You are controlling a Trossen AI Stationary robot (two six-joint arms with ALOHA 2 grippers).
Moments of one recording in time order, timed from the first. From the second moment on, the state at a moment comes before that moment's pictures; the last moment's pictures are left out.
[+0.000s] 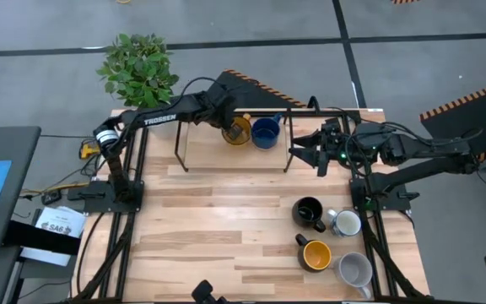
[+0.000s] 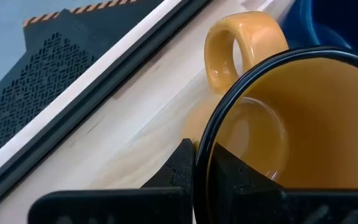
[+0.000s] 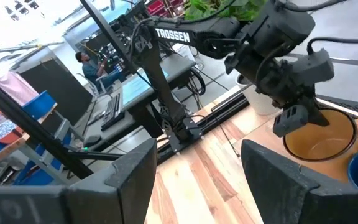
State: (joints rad) left arm 0.54 1.84 1.48 -0.55 -0.12 -0.21; right arm 0.04 0.90 1.00 -0.21 0.24 0.57
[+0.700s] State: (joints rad) left arm 0.54 1.85 1.47 -0.50 -0.17 -0.23; right arm 0.05 0.90 1.00 -0.20 0.24 0.57
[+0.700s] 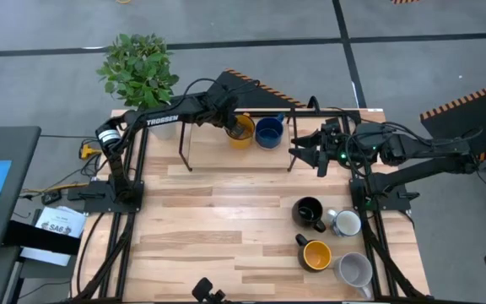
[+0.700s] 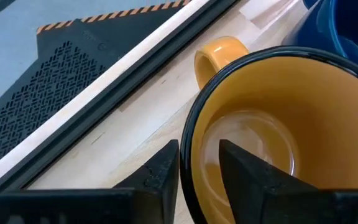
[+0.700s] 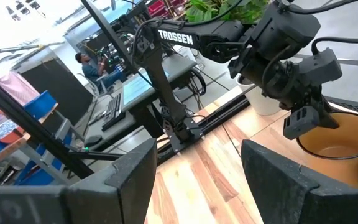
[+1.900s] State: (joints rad) left arm 0.20 0.95 0.94 0.07 0.09 -0.30; right arm 0.05 0.90 1.00 -0.20 0.24 0.57
